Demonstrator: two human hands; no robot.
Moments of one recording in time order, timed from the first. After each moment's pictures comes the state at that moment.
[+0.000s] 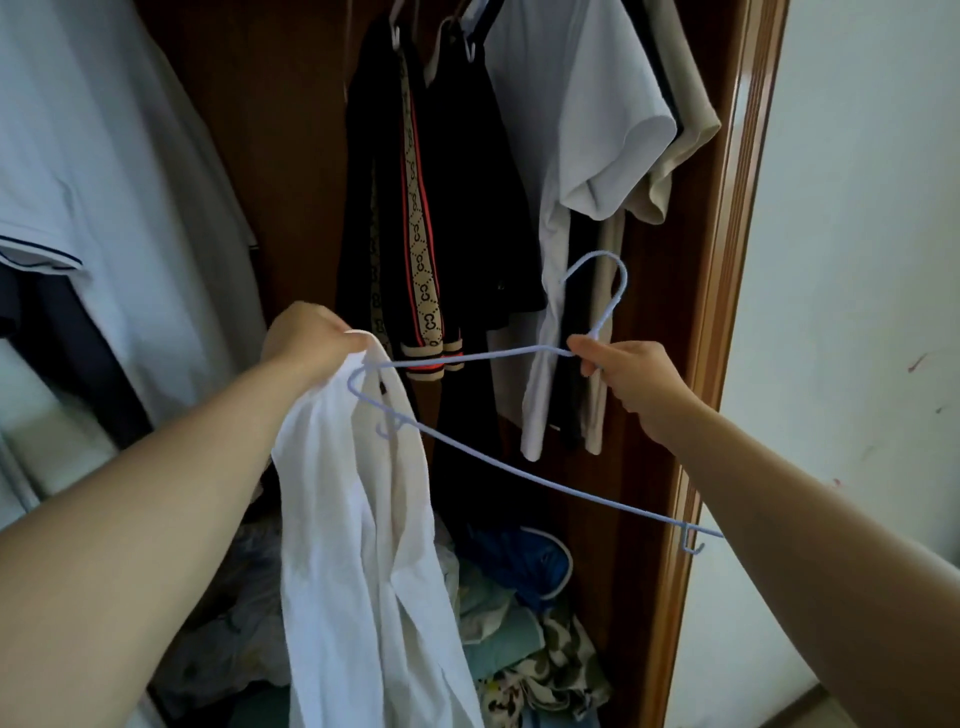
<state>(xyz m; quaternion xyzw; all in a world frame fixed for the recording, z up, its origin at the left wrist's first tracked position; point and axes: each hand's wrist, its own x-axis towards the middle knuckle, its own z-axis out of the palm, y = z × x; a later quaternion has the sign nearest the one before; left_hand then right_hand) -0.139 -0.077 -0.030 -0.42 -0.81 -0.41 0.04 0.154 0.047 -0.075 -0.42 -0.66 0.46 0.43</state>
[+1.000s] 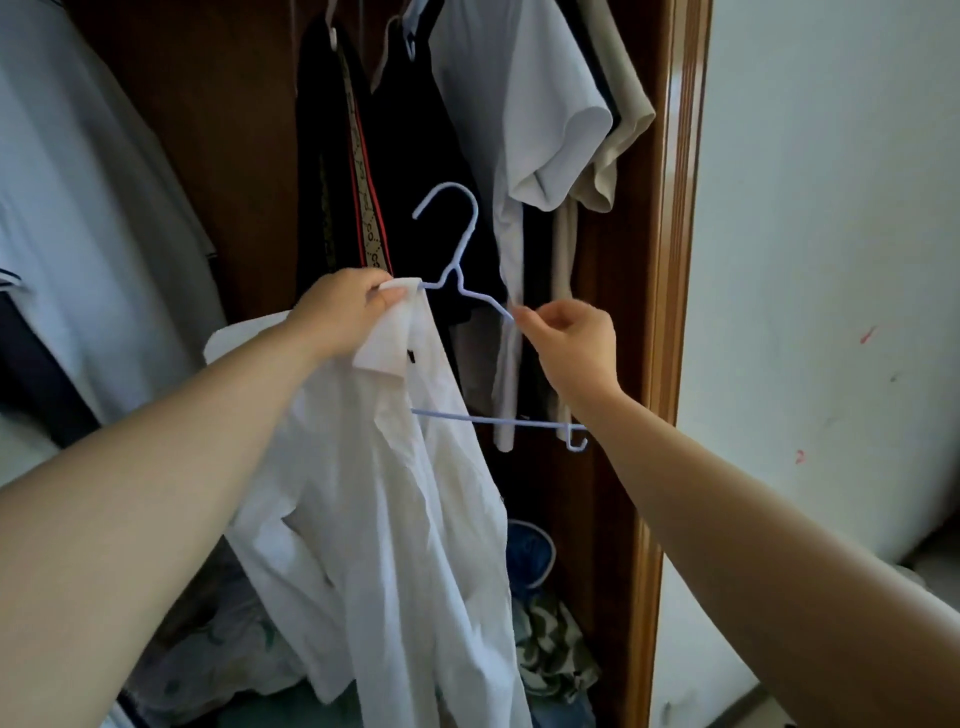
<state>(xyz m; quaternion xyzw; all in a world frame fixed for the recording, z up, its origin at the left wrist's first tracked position) -0.088 -0.047 -0.006 -0.64 -0.71 -0.28 0.14 0.134 0.027 -0.073 -0.36 -0.64 0.33 0.60</state>
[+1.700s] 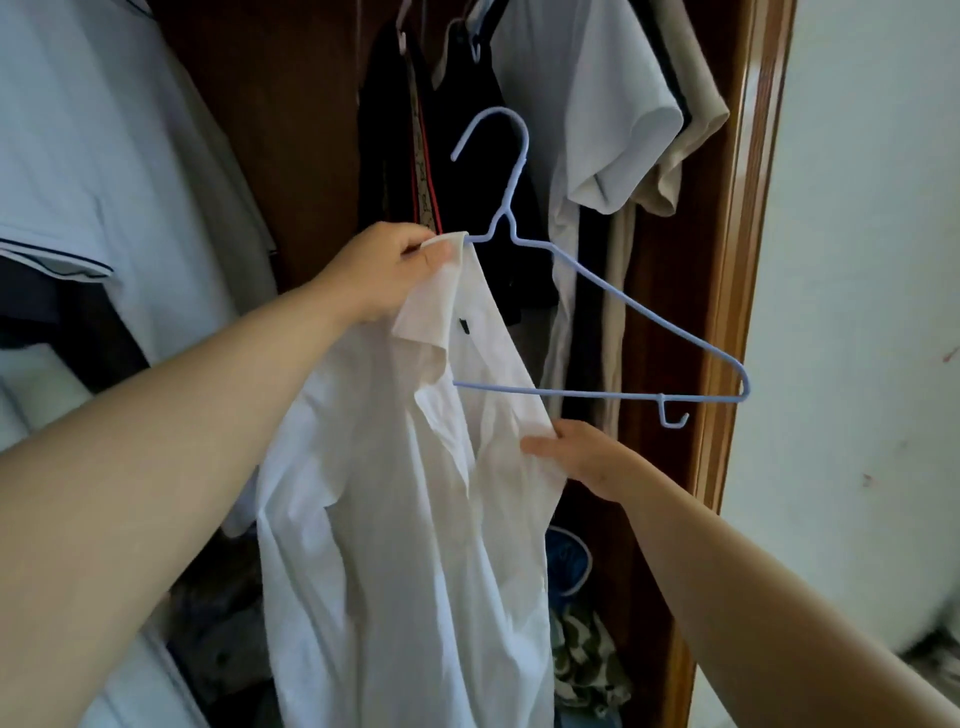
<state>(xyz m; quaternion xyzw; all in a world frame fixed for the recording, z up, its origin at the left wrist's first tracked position) -0.086 -0.070 0.031 -0.68 -0.63 -0.37 0.10 0.102 0.049 -0.159 -0.37 -0.70 0.56 0.24</state>
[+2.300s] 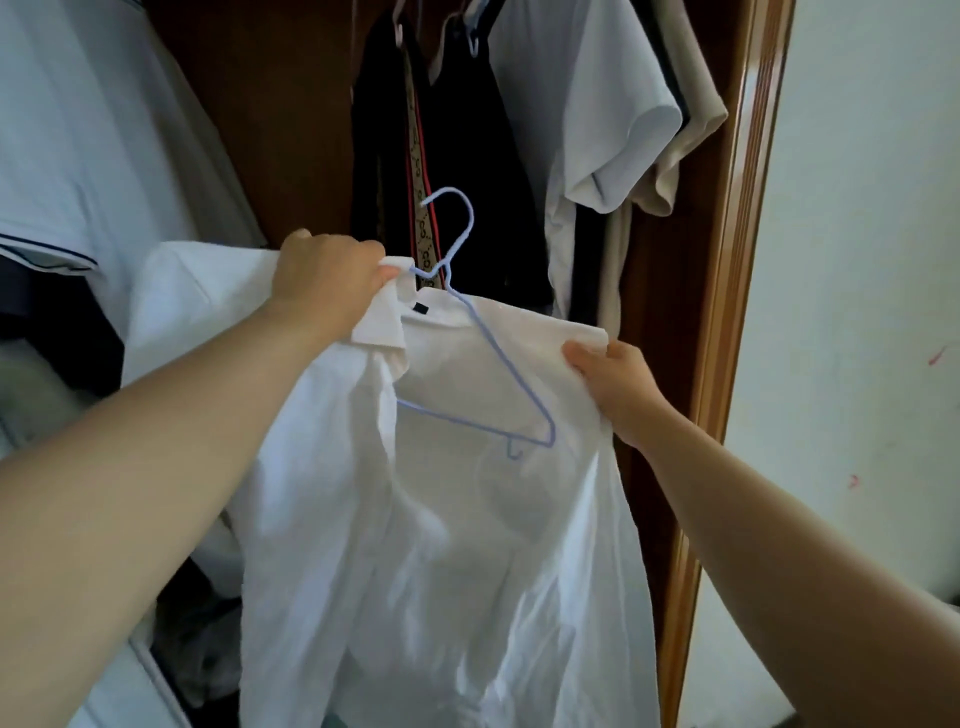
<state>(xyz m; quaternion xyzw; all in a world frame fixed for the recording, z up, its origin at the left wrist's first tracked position) -0.125 -0.068 0.018 -0.55 -0.69 -0.08 0.46 0.126 0.046 -0.092 -0.37 -0.61 0.50 0.49</state>
